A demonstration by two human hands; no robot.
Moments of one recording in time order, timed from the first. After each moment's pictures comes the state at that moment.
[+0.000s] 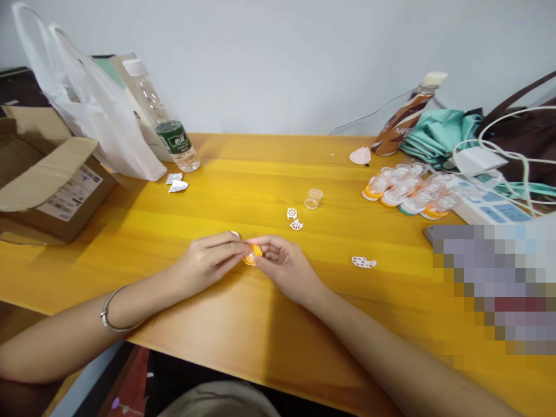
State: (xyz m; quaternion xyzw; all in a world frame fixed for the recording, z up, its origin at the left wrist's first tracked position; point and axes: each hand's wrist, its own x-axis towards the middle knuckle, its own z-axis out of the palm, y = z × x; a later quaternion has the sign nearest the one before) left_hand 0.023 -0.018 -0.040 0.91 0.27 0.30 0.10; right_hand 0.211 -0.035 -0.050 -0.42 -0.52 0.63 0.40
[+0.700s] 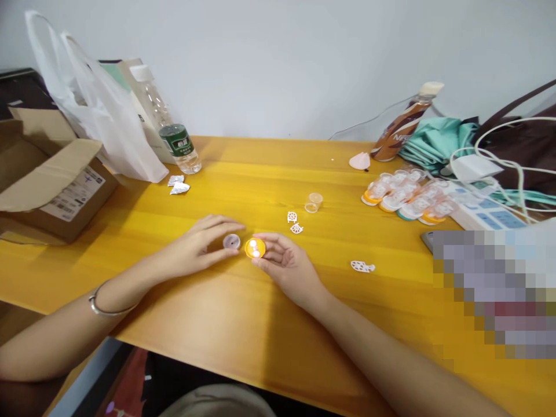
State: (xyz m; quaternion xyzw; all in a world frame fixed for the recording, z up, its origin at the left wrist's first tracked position) left_hand 0.002 0.001 -0.022 0.90 0.35 0.20 0.16; right_hand 0.212 -0.037 -0.051 -0.44 -0.50 0.60 0.43
